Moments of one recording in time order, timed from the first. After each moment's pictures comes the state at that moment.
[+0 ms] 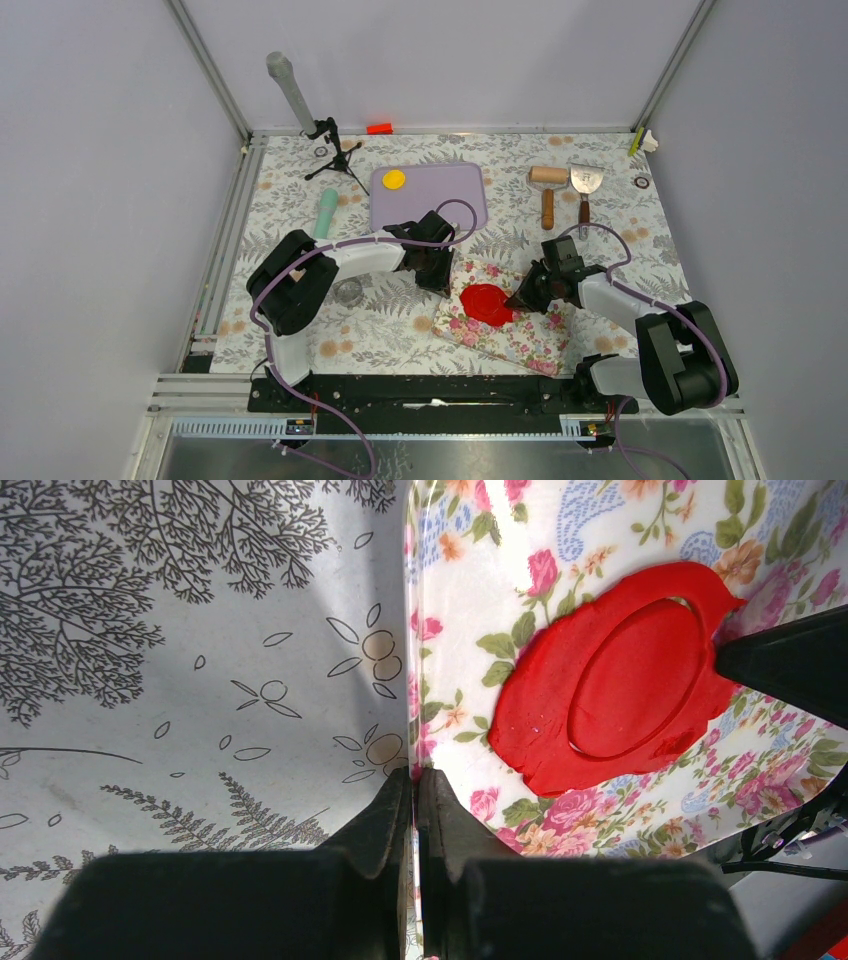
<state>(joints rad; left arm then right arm) -0.80 1.87 1.14 -0.40 0.23 -0.55 0.29 1.30 0.49 -0.31 -0.32 0.89</state>
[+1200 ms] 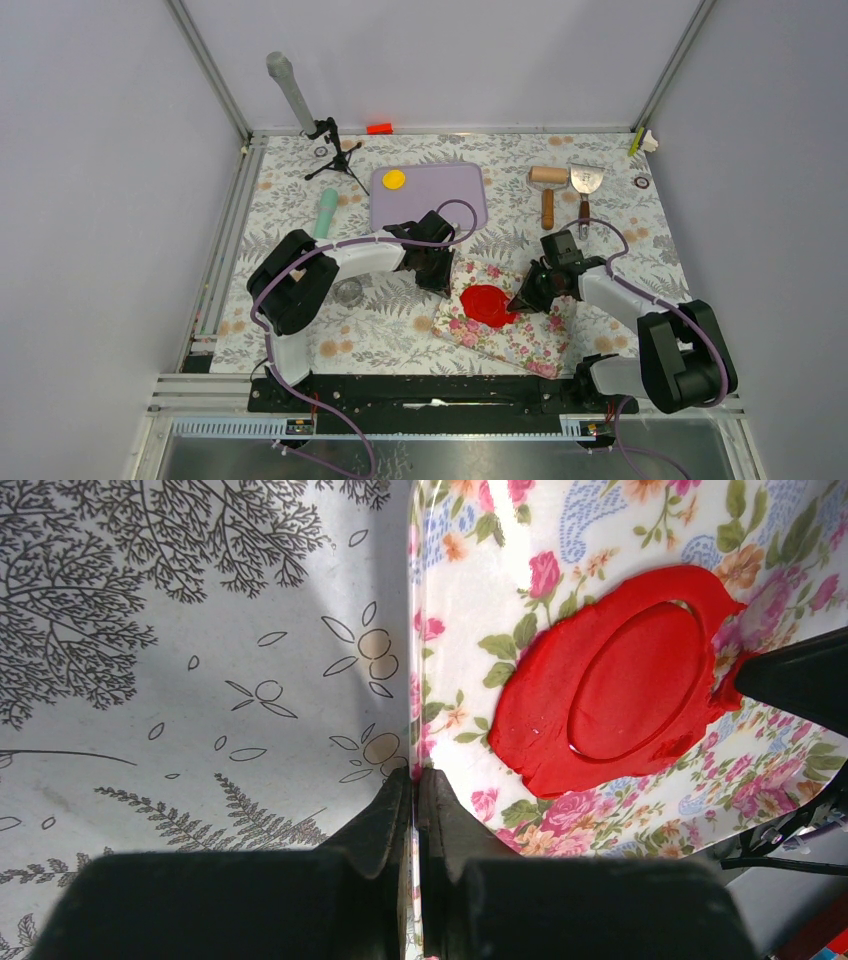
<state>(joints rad) -0.80 1.87 1.14 -0.40 0.24 -0.55 0.29 1.30 0.55 -0.46 -0.33 0.83</state>
